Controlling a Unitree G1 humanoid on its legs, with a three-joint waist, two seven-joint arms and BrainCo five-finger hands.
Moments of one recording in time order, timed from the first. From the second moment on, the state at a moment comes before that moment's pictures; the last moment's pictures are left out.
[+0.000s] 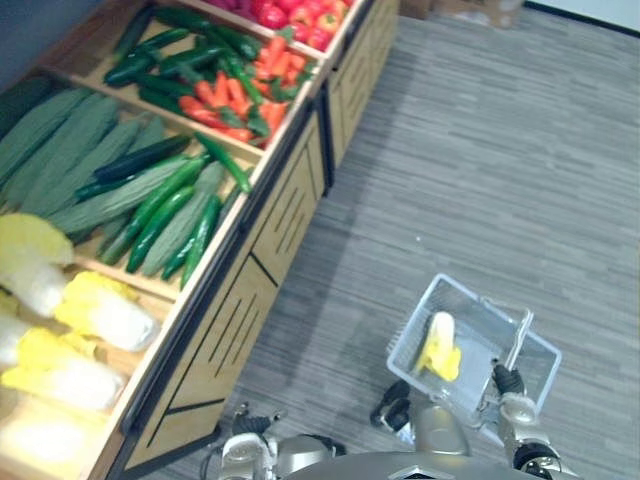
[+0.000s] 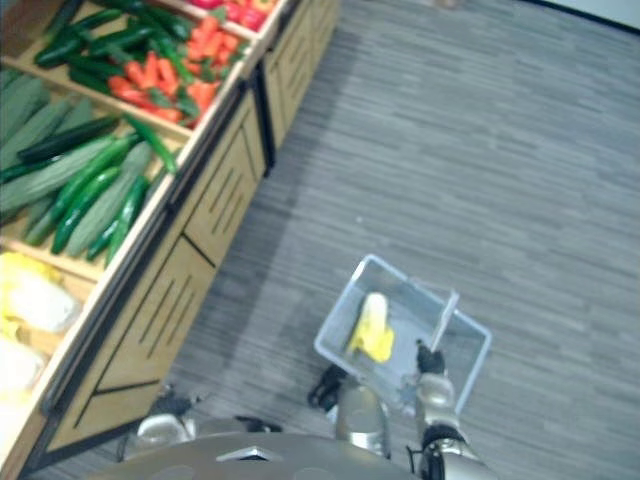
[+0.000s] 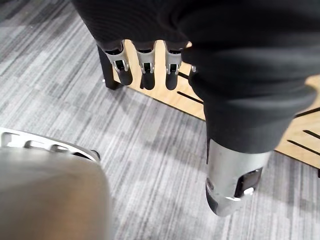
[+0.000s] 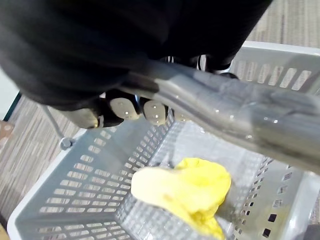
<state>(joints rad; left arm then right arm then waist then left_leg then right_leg) 0.07 0.05 0.33 1.07 0.20 -0.06 0.22 -0.06 -0.12 -0.35 1.08 -0.15 -0.14 -0.15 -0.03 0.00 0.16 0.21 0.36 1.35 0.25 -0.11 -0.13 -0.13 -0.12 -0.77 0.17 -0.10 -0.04</state>
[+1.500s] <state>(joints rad) 0.07 0.07 0.25 1.07 0.15 -0.11 0.24 -0.12 -0.13 -0.34 1.06 -0.12 -0.20 -0.15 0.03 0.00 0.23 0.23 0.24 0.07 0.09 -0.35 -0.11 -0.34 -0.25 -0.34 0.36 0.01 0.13</state>
